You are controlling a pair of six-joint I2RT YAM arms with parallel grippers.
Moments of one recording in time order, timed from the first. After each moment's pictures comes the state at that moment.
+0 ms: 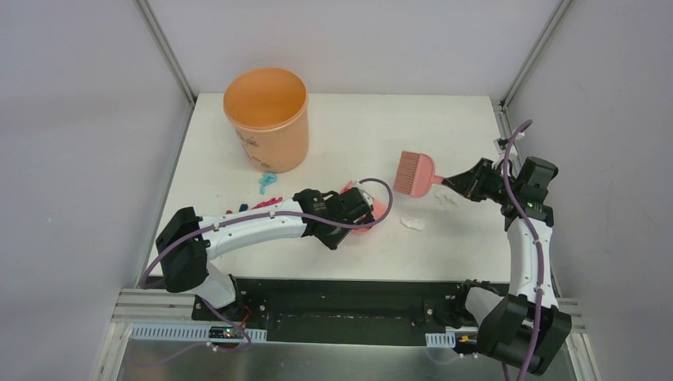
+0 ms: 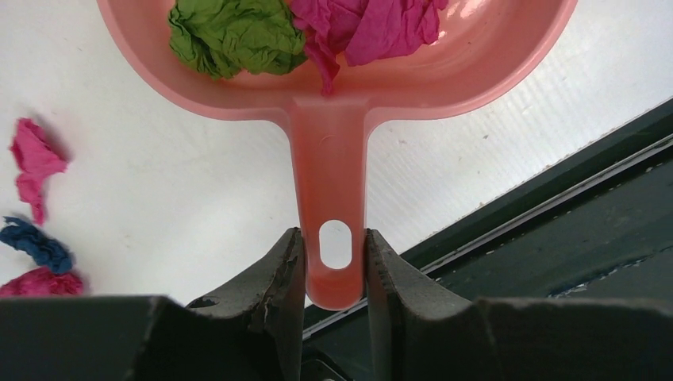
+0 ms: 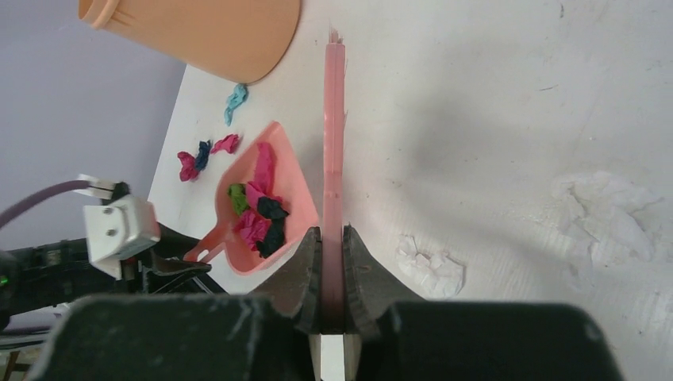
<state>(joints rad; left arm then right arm) -1.11 1.54 1.17 -0.87 -0.22 -0.33 -0.32 1.00 0.79 -0.40 -0.98 0.22</state>
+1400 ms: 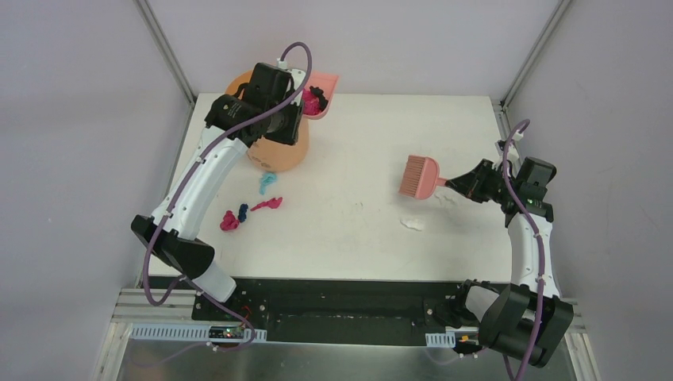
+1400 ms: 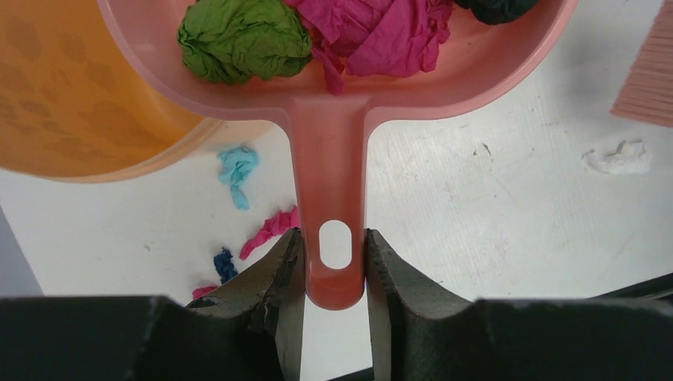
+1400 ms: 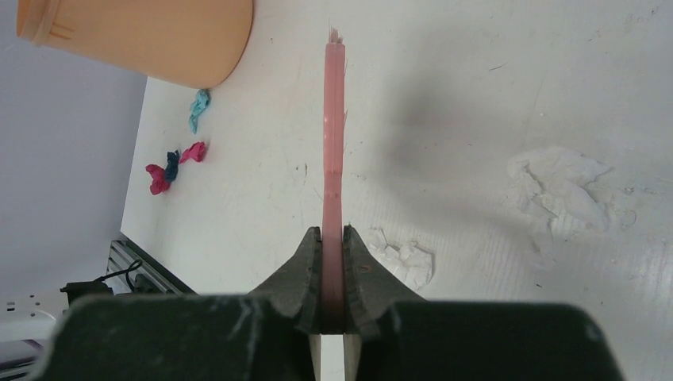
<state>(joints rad) -0.51 1.57 1.90 -1.13 -0.12 -0.14 -0.34 1.06 0.79 -0.42 -0.89 0.20</state>
